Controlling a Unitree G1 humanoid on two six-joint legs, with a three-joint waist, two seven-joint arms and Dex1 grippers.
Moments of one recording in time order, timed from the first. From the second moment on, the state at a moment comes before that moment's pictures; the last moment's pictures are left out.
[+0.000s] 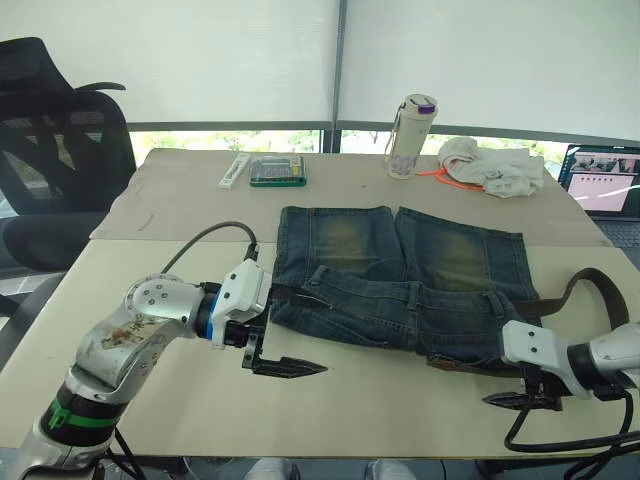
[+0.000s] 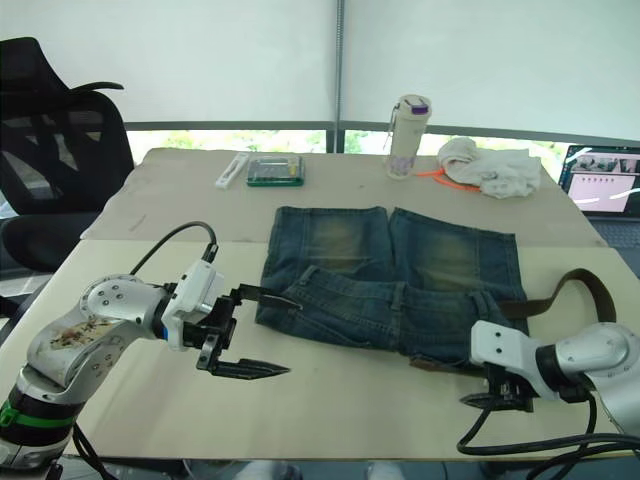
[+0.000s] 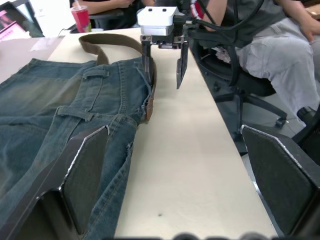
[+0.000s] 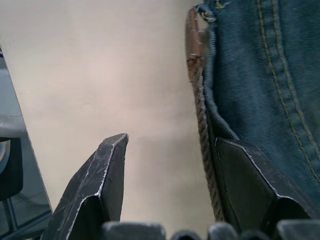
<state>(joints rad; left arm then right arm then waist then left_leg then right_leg) -0.42 0.75 -0.11 -0.44 -0.63 0.46 -1.24 0.09 -1.18 -0.10 -0.31 0.18 0.38 1.26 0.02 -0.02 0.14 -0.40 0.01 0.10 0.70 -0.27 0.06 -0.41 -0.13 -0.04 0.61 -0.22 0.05</state>
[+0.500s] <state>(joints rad) -0.46 0.72 -0.14 -0.40 -0.60 0.43 -1.28 0.06 -1.19 -0.11 -0.30 0.20 0.37 1.28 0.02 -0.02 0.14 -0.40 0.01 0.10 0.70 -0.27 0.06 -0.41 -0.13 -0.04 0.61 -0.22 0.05</state>
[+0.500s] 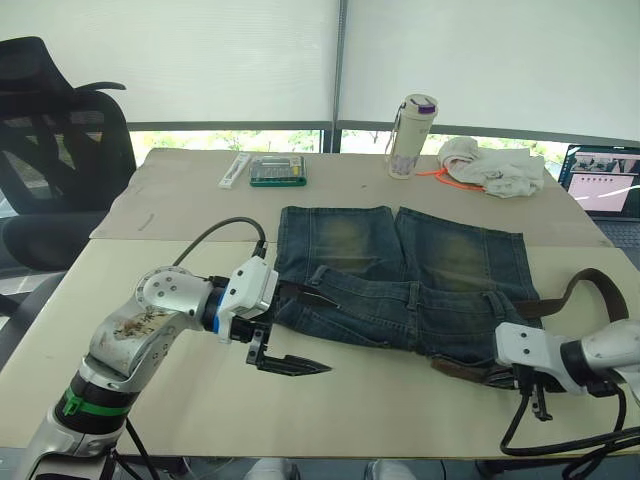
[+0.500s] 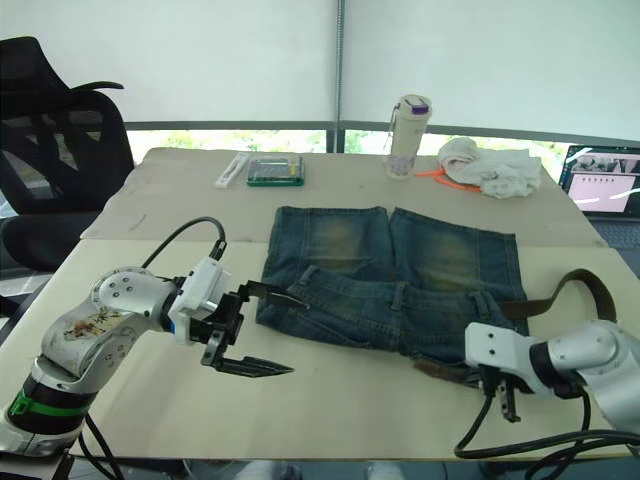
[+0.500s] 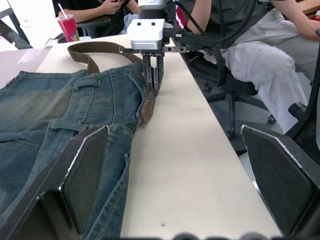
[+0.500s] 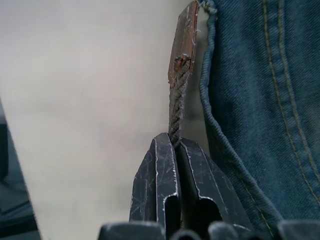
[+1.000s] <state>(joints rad) -0.56 0.22 -0.21 -0.09 -0.55 0.40 -1.02 -0.28 -1.04 -0.13 -0.34 0.49 0.53 1.26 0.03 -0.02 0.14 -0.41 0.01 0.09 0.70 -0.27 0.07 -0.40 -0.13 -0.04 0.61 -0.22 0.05</state>
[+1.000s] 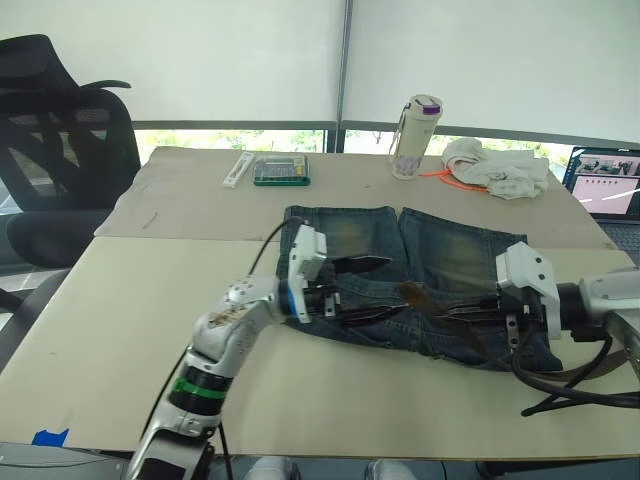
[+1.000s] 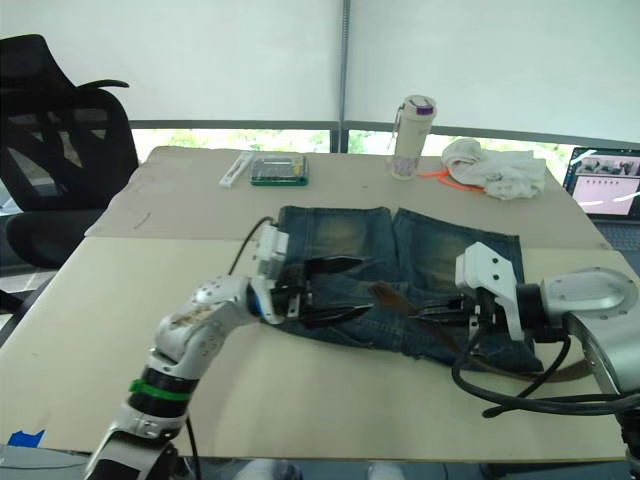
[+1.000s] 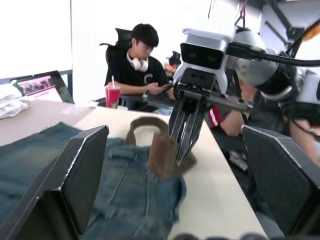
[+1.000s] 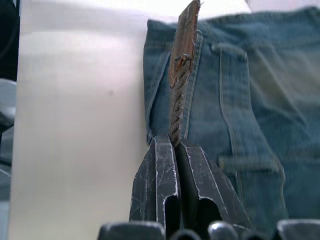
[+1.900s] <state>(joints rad) -0.63 0.06 -0.20 0.18 -0.53 0.45 -1.04 -0.28 -1.01 -0.25 -0.33 0.62 0.69 1.13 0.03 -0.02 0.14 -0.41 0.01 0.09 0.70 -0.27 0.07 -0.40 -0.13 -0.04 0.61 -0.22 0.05</state>
